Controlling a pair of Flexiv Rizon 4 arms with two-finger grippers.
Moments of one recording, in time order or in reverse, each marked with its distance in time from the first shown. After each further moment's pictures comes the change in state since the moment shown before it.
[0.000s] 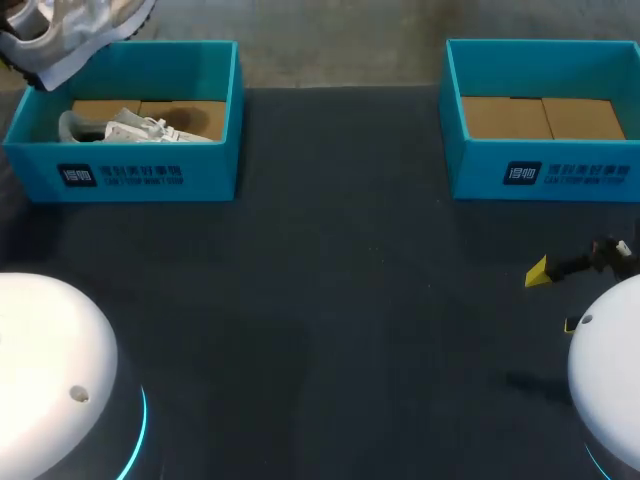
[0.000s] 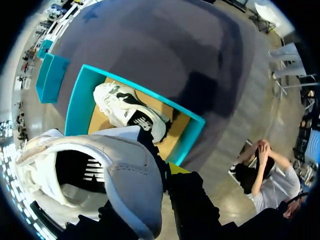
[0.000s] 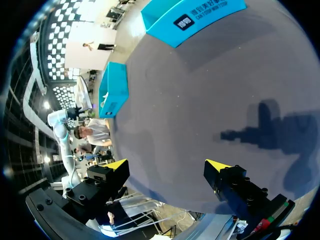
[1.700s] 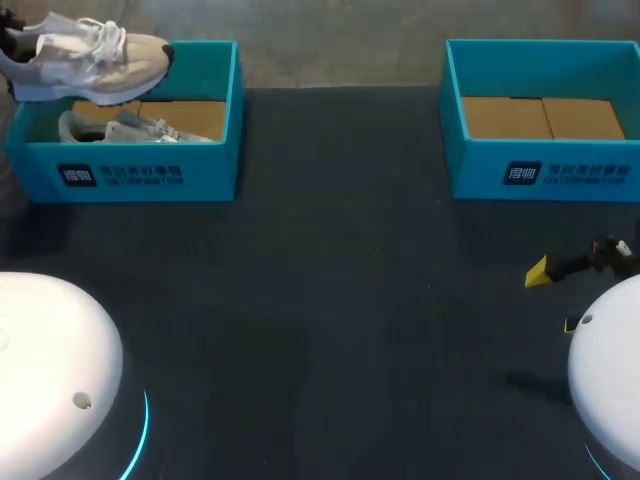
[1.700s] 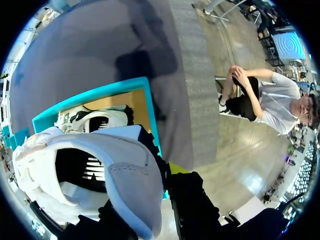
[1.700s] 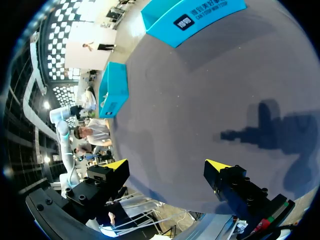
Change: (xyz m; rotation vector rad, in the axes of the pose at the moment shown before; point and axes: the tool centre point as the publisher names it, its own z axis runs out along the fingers) left arm 0.011 0.047 0.022 -0.101 0.175 0.668; right arm 0.000 0.000 0.000 0.000 0.000 0.000
